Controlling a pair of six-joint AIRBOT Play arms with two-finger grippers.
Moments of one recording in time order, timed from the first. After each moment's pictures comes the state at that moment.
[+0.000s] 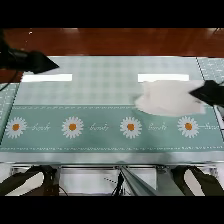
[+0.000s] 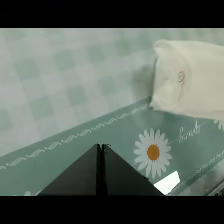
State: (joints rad) left arm 0.07 -1.18 1.34 0.82 -1.33 -1.23; right arm -0.37 -0.75 1.03 -1.10 1.38 1.56
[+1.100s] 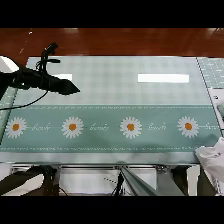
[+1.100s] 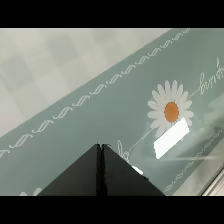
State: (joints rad) left arm -0.06 -1.23 1.13 0.82 -1.21 -1.02; right arm -1.21 -0.68 1.06 -1.91 1.82 1.62
